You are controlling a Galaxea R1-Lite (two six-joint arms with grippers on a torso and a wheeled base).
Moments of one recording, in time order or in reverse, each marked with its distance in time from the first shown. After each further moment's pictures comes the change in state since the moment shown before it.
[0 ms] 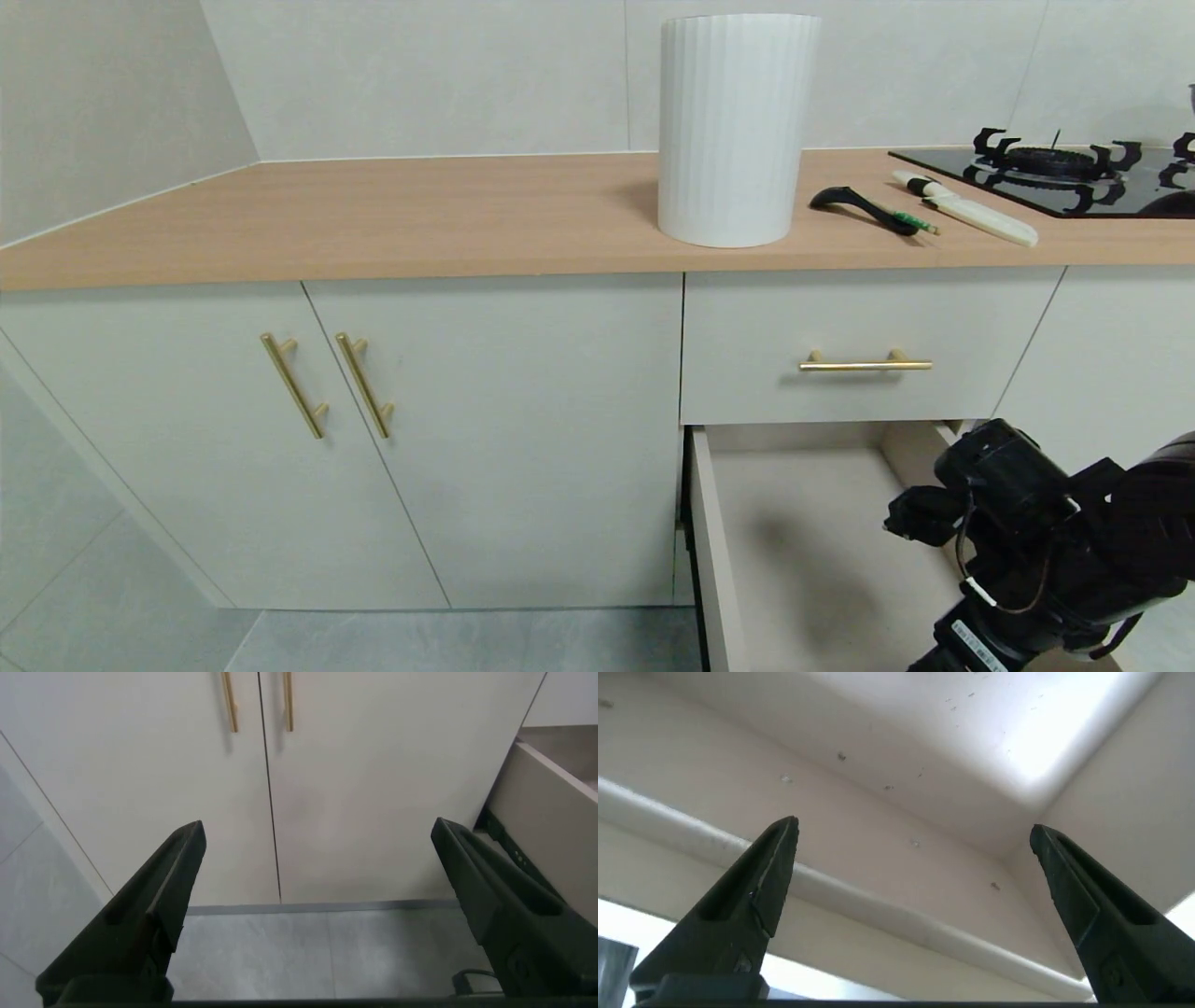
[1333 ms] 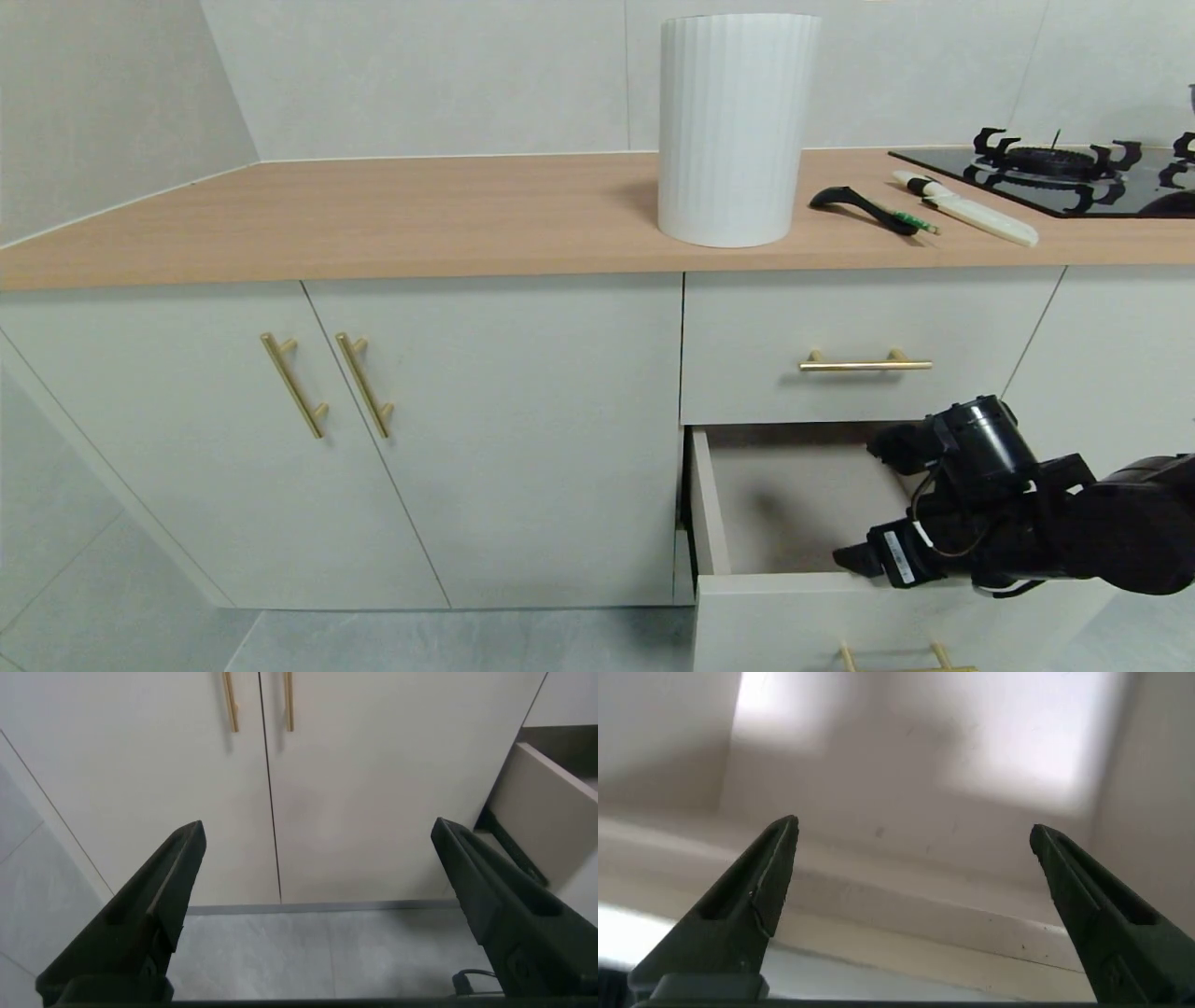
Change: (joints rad) left arm 0.000 0.000 0.000 0.000 0.000 0.000; right arm -0.039 0.103 0.062 -0.509 -0.002 0.195
